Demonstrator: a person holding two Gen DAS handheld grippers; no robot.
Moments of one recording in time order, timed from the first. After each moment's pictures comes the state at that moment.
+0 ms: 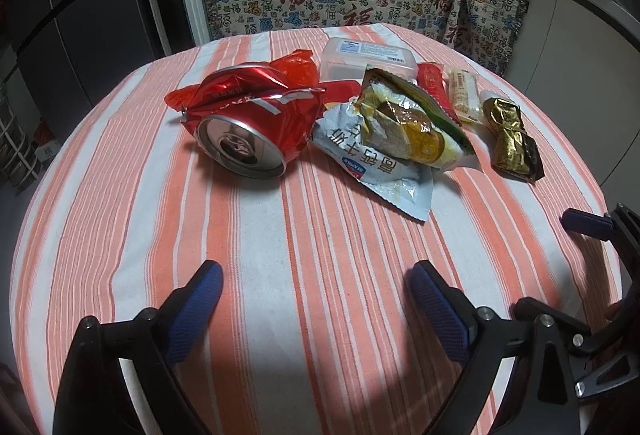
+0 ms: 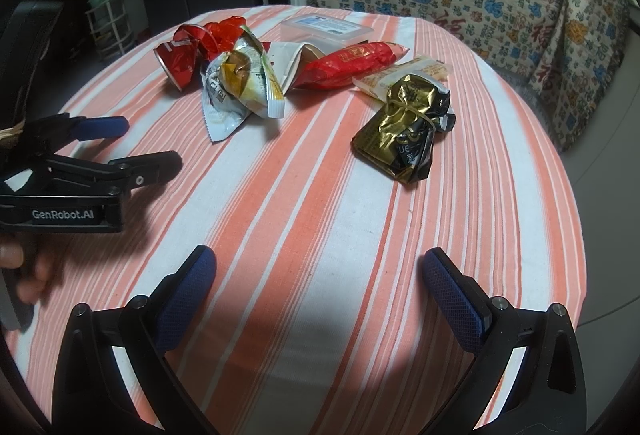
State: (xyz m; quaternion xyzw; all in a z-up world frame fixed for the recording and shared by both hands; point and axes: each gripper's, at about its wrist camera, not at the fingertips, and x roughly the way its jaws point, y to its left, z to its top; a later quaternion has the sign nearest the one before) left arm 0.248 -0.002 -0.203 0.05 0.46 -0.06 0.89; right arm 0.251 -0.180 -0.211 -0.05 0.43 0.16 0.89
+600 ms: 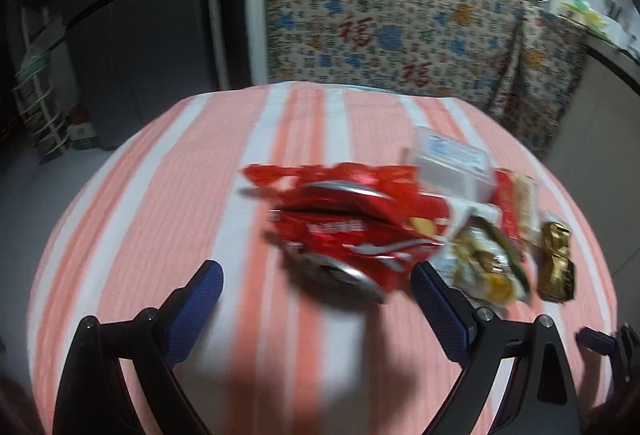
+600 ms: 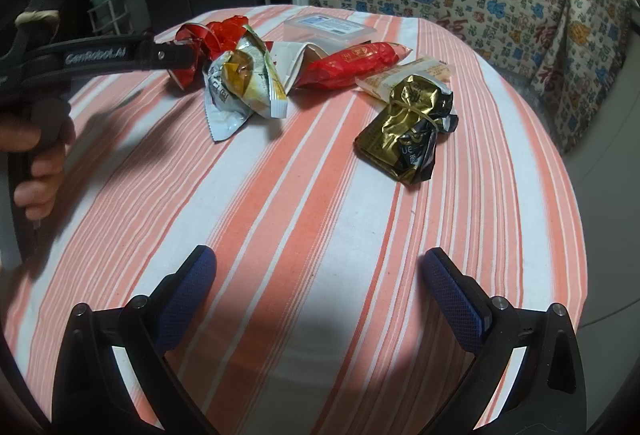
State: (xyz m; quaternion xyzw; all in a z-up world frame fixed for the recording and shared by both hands) left arm 0.296 0.054 -0.165 -0.01 0.40 0.03 0.91; right arm 0.250 -0.179 -0.212 -0.05 0.43 0.16 0.88
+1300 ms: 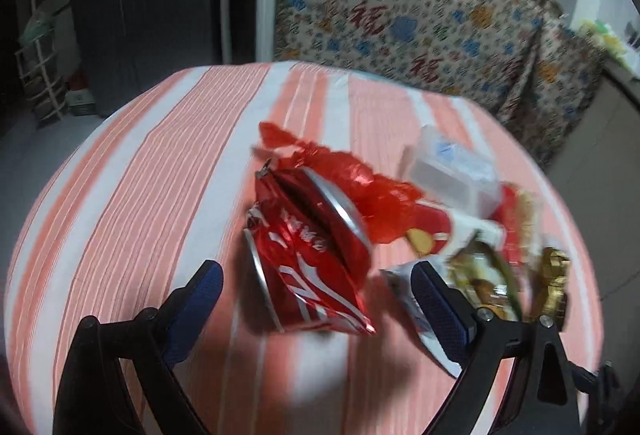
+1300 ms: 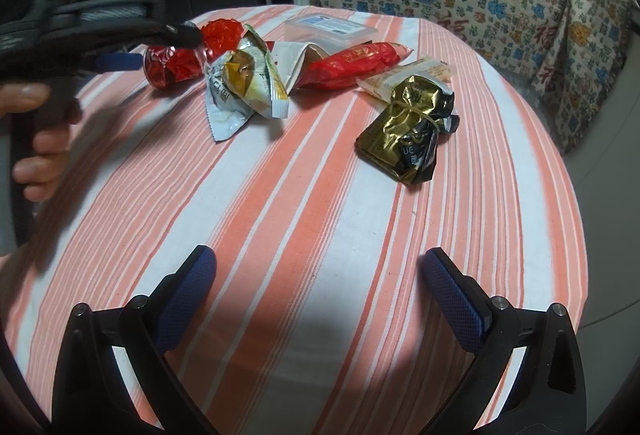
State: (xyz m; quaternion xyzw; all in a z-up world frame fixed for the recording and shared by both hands) left arm 0.322 0.046 -0.178 -0.05 0.44 0.04 0.90; right arm 0.251 -0.179 -0.212 -0.05 0.43 0.17 0.88
